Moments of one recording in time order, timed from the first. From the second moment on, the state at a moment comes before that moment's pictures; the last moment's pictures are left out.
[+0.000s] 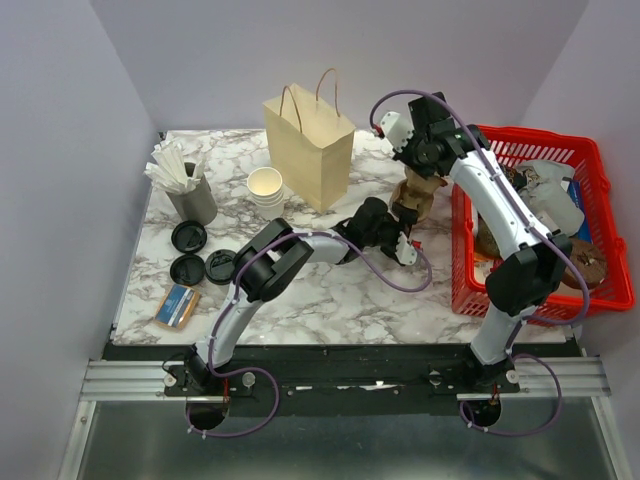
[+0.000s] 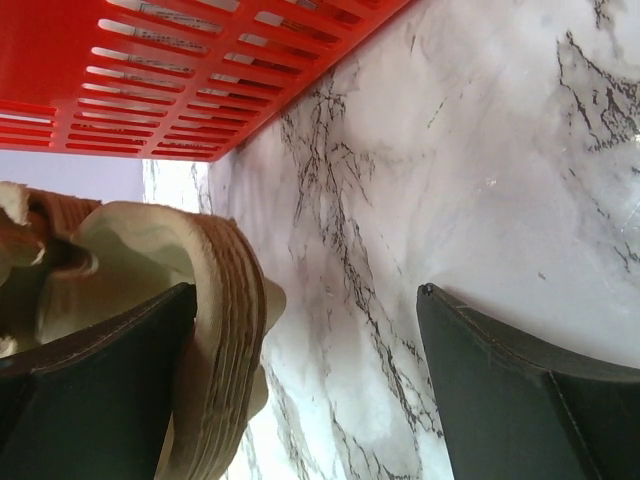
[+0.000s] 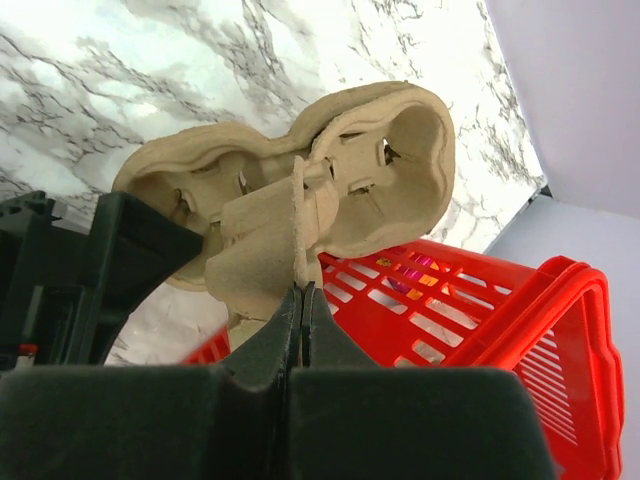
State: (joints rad) left arm -0.85 2.30 1.46 0.49 0.46 1.16; right arm 0.38 1.80 1.88 -0.96 0.16 -0.71
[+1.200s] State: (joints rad) left arm -0.63 1.21 0.69 0.35 0.66 0.49; right arm 0.65 1.37 1.18 -1.06 -0.13 -0.98
